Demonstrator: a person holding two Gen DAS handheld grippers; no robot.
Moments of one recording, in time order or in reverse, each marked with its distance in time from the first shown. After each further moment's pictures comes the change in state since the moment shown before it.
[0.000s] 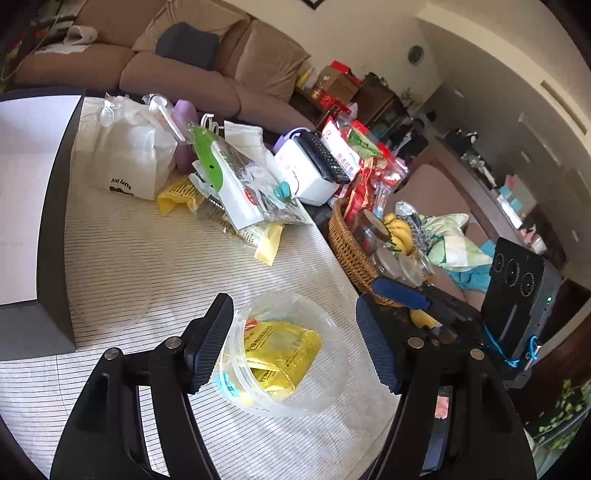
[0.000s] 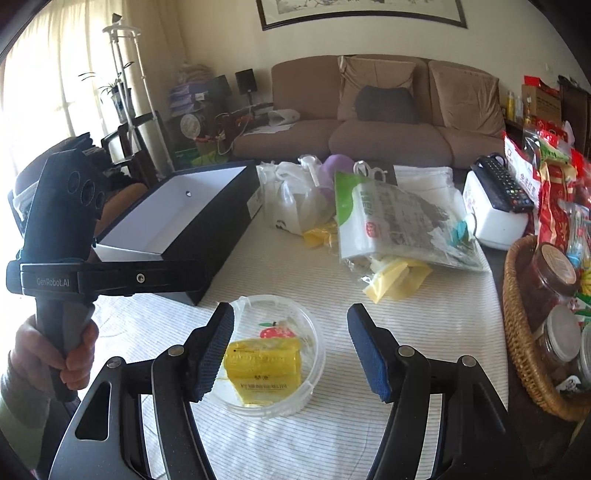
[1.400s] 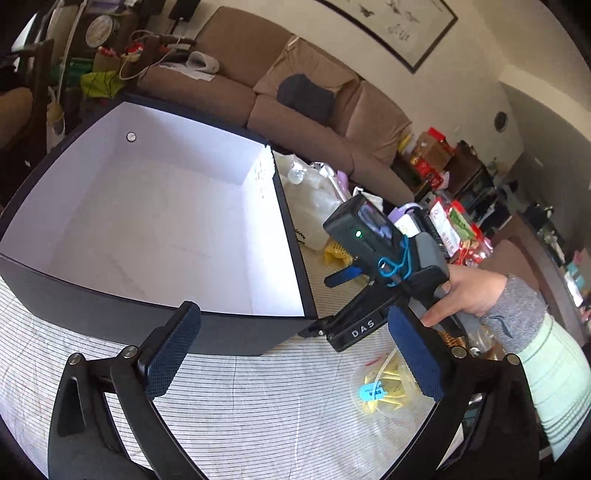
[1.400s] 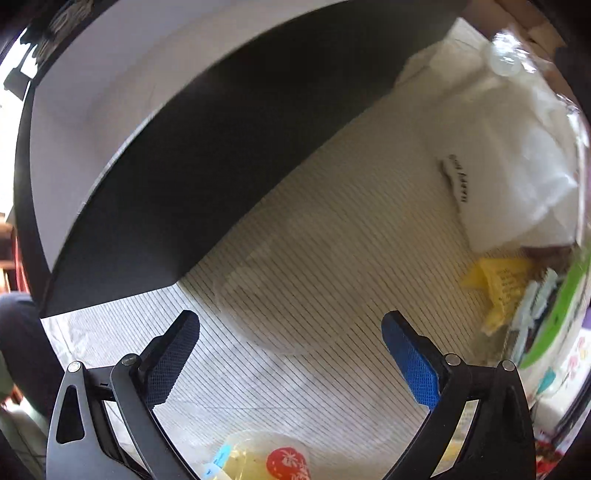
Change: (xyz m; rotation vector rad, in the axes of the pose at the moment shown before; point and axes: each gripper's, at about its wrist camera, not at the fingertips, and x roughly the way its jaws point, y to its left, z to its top) left arm -0.131 0.112 -0.014 -0.228 -0.248 0.313; right arm 0.304 0.116 0.065 -0.597 0.890 0.148
